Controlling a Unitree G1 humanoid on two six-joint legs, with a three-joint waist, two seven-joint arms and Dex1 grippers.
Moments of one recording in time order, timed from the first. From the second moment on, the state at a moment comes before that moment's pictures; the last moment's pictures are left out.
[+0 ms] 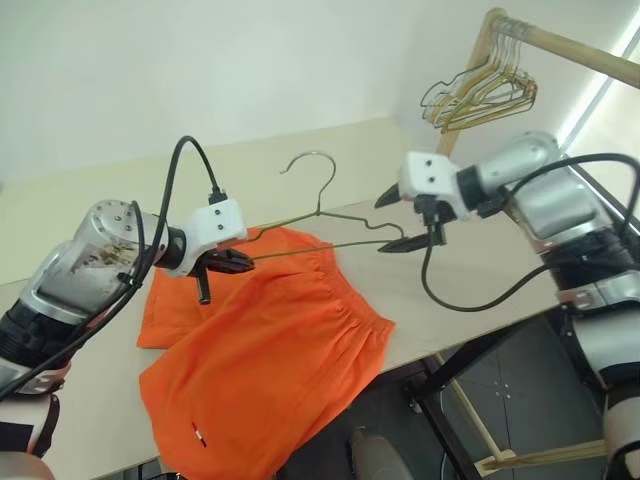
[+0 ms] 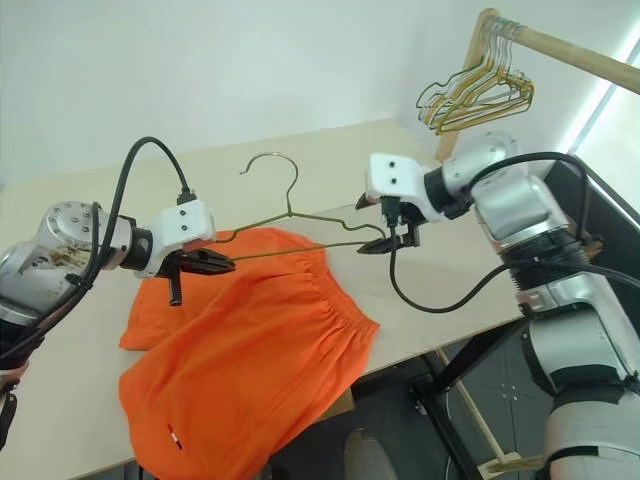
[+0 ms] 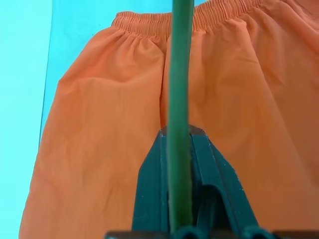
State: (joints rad) left arm -0.69 1.03 -0.29 -0.24 -0.26 0.72 -1.11; right arm -1.12 -0.74 0.47 0.37 0.09 0.25 1.39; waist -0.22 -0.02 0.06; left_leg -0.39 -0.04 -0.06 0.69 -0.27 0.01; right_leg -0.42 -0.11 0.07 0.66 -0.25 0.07
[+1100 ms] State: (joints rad) left arm -0.54 0.99 -0.13 -0.19 -0.30 0.41 -1.22; right arm -1.06 -0.73 0.45 0.31 -0.02 0.39 1.52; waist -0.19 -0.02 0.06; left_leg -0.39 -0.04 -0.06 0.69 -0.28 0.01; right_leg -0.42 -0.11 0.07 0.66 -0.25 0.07
